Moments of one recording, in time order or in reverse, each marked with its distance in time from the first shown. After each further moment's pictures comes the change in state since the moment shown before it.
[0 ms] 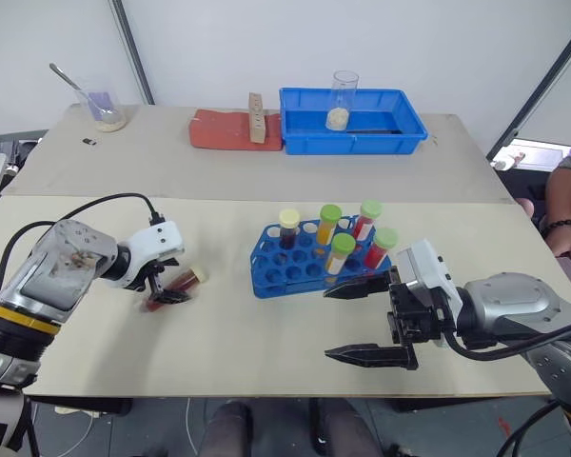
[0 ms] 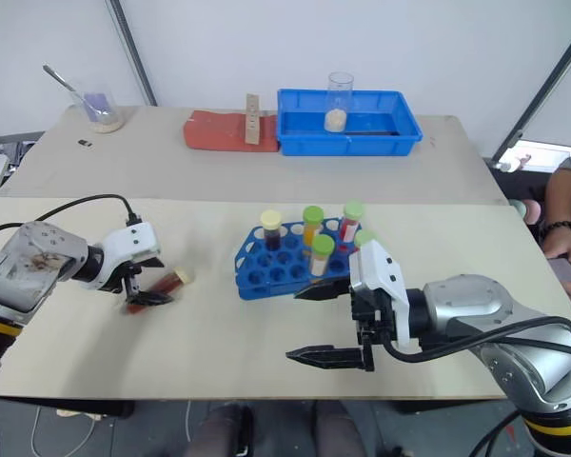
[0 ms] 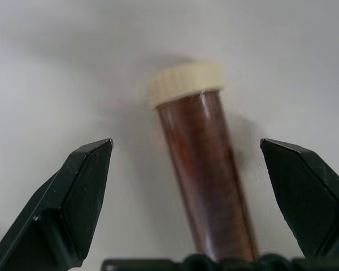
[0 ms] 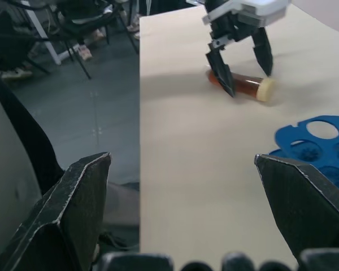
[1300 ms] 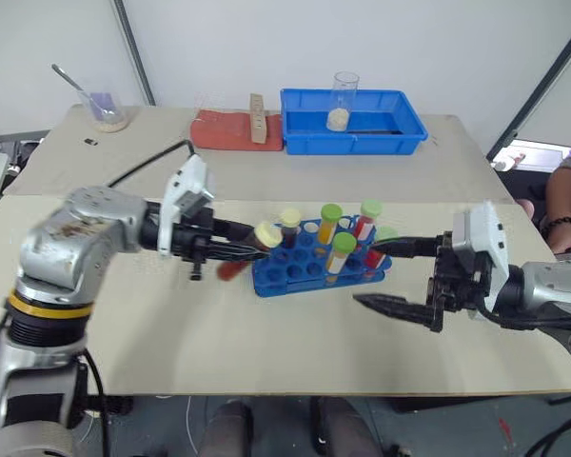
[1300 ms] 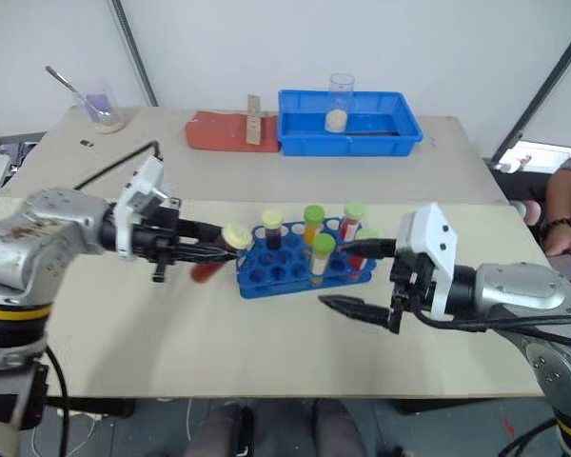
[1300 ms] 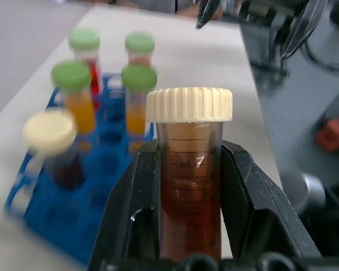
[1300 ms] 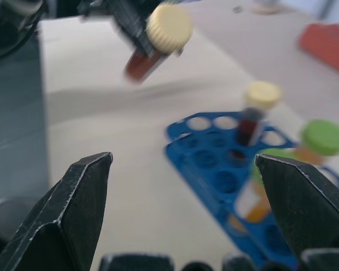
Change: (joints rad) left arm -0.020 -0.370 0.328 -0.292 -0.464 0.117 0.005; right arm 0.099 -0.064 -0.287 -0.009 -0.006 0.013 -0.171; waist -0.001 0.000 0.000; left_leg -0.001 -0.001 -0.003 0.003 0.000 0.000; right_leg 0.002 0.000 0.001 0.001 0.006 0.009
